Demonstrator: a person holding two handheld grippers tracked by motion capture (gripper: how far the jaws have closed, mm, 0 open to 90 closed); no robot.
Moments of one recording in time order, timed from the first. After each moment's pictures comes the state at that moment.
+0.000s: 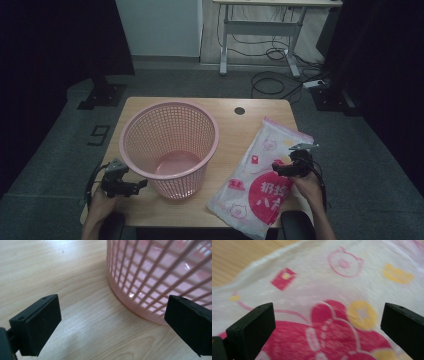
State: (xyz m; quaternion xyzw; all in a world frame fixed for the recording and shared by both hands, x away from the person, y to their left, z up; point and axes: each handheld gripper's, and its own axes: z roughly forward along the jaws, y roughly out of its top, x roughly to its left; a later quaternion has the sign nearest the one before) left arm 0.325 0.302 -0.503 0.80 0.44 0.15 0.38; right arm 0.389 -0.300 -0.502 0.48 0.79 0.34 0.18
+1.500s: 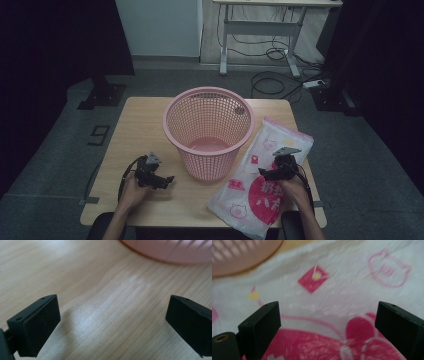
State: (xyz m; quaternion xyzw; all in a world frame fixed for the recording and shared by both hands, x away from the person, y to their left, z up) left arm 0.379 0.224 -0.543 0.86 0.38 0.15 0.31; right arm 0.389 -0.261 -0.528 0.43 0.82 0.34 0.18
